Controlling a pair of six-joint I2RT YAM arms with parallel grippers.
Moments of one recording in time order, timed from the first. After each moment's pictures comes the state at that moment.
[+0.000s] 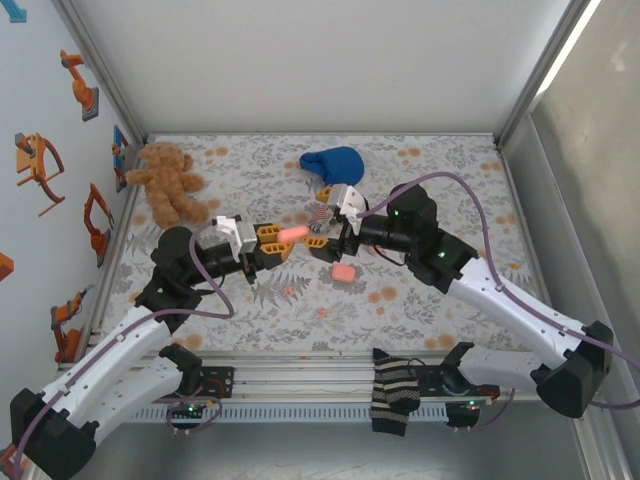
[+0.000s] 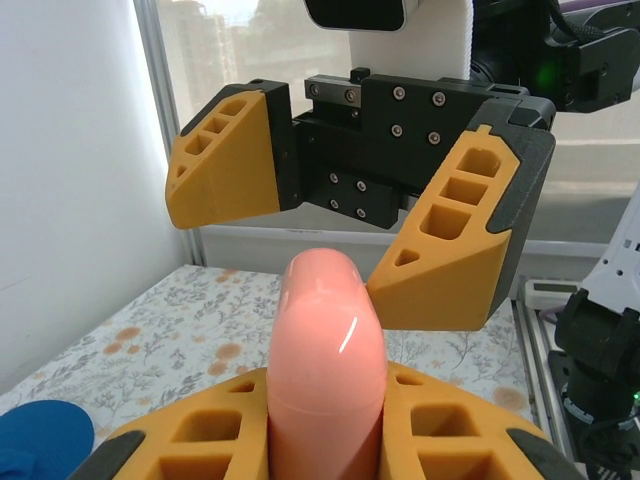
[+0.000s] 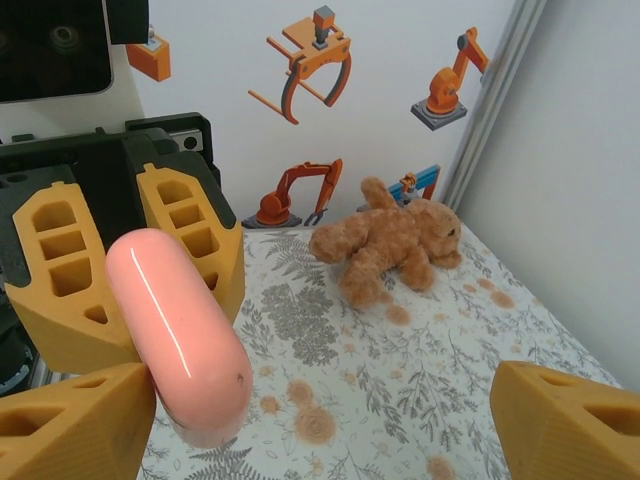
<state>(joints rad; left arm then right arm) -0.61 0.79 0.61 0.24 0.71 0.06 0.79 1.14 1.05 -0.07 -0.48 -0.25</state>
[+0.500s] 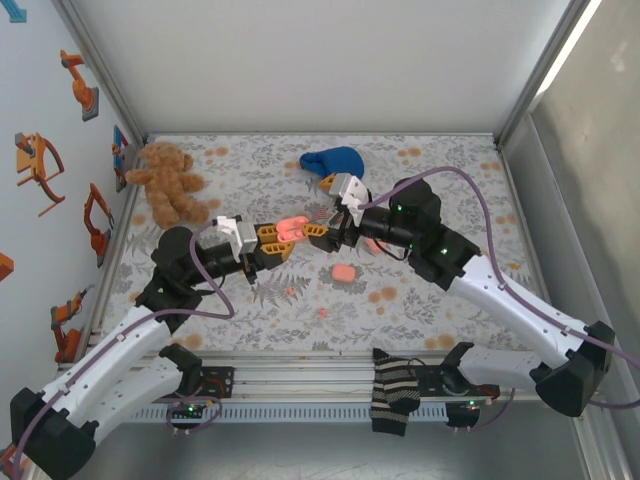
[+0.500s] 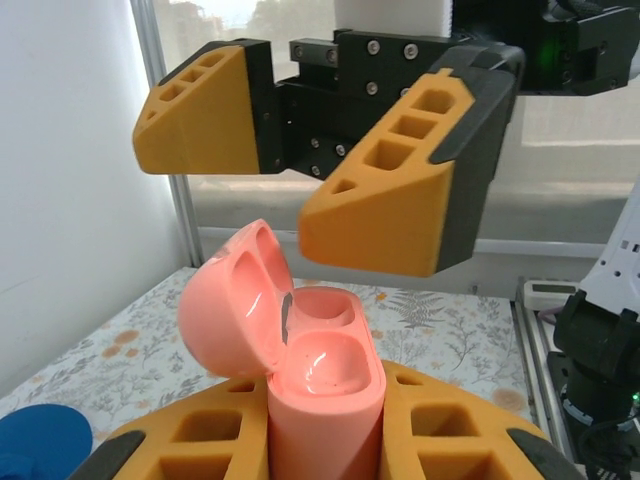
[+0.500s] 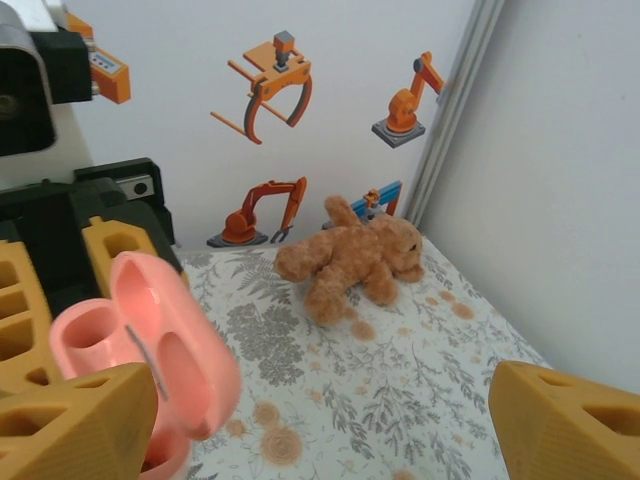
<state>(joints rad) -0.62 0.80 0.61 0.25 0.72 0.06 0.79 1.15 1.10 -0.06 -0.40 -0.24</state>
